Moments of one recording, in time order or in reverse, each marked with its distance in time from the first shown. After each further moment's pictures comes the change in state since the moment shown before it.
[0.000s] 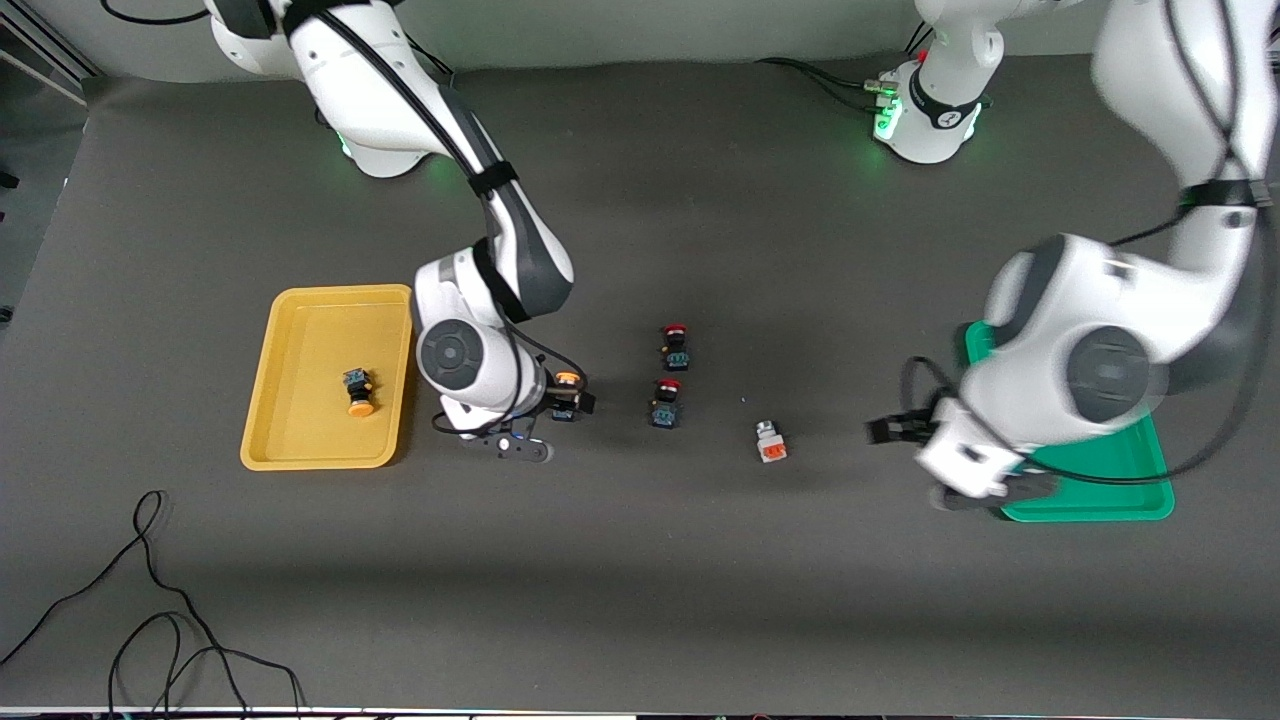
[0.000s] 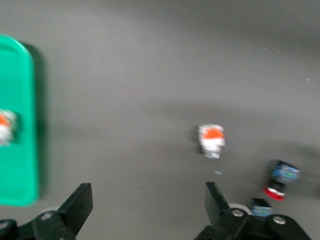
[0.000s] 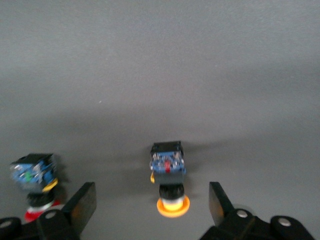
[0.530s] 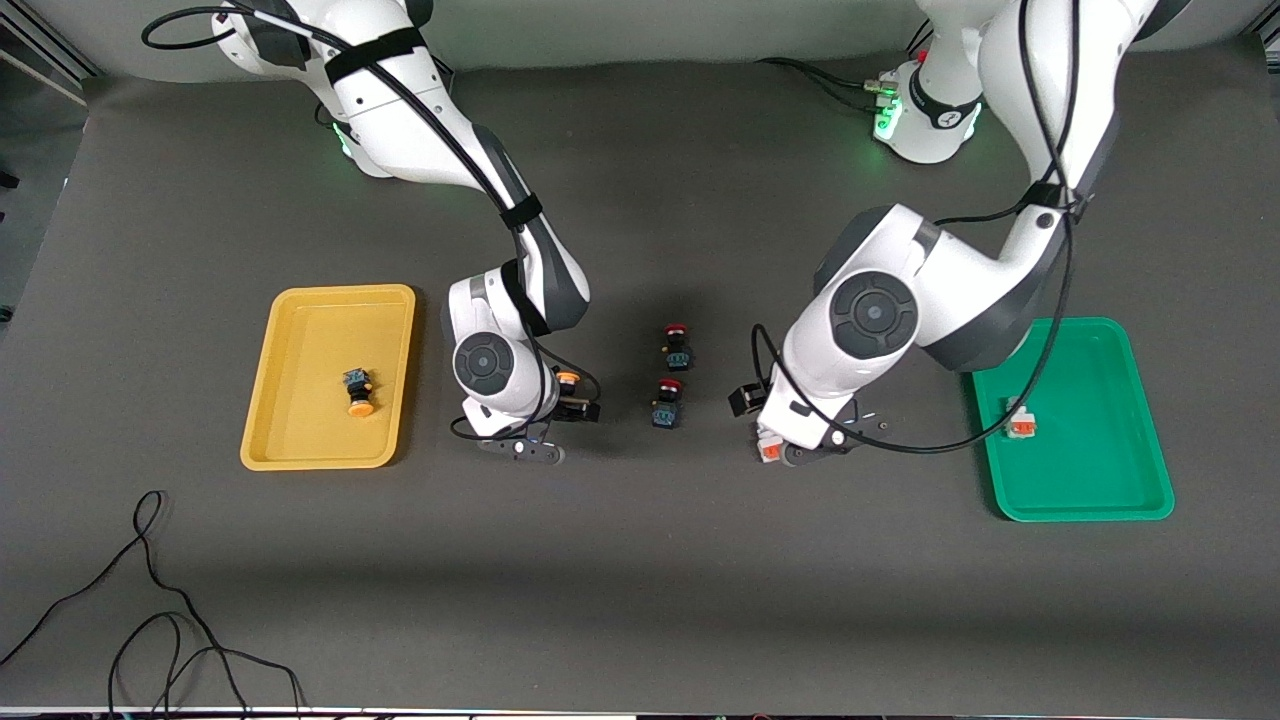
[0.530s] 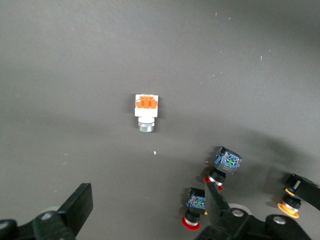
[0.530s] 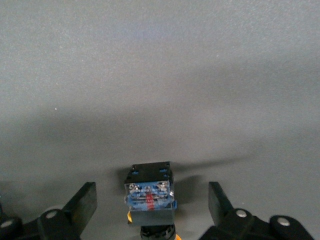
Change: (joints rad) left arm -0.158 0.038 0.003 -0.058 -0.007 0.140 -0.275; right arm 0.003 0.060 0.026 -0.052 0.003 0.115 0.000
